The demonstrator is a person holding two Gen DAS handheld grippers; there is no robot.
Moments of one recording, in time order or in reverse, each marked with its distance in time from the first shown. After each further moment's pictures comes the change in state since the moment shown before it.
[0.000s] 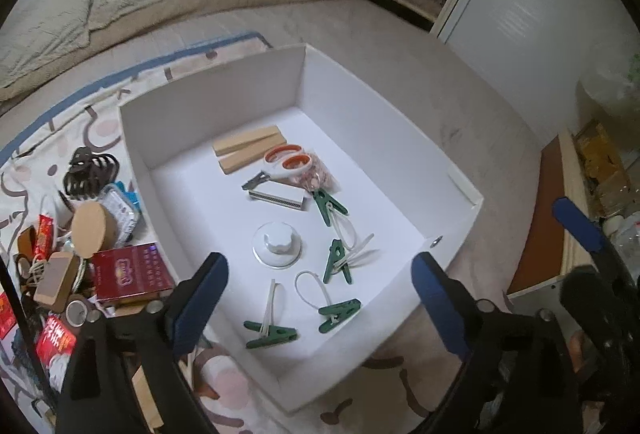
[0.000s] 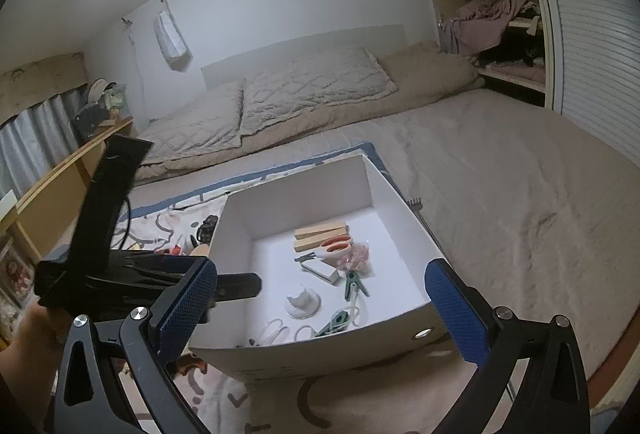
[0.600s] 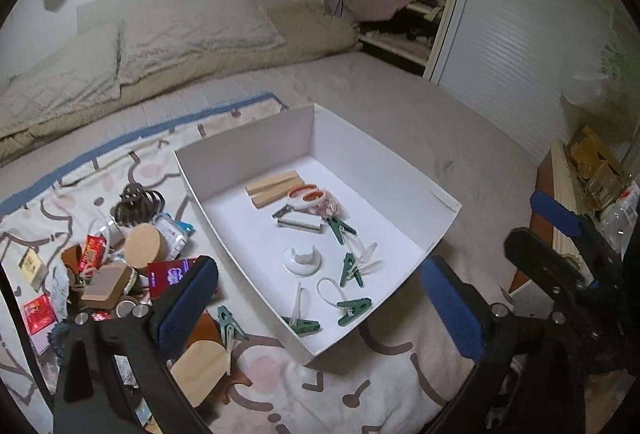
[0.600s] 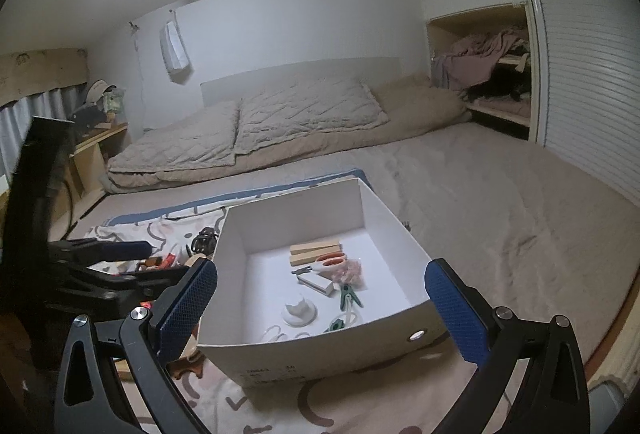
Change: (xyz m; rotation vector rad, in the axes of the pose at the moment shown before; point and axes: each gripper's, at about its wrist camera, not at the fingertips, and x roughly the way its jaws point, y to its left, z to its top) left arm -0.071 0.000 -0.040 0.097 -0.216 0.040; right arm -0.025 0.028 -0.017 -0.059 -0.118 -0.061
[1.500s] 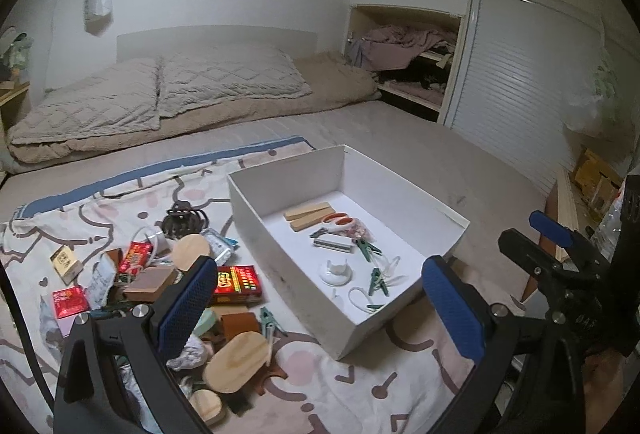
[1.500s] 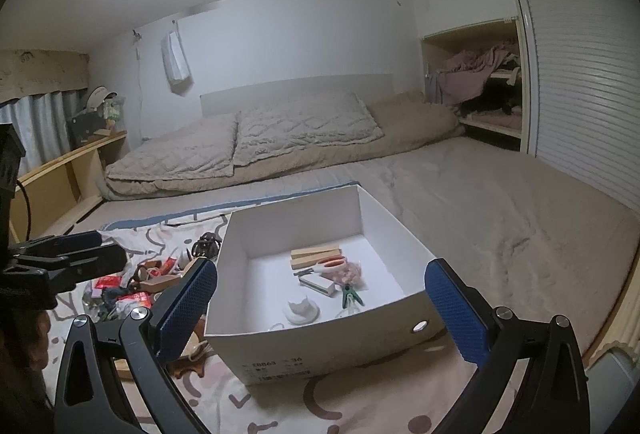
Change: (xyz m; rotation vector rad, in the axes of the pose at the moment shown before) left arm -0.061 0.033 -0.038 0.004 -0.201 0.058; right arm -0.018 0.015 -0.022 -0.005 -0.091 -0.007
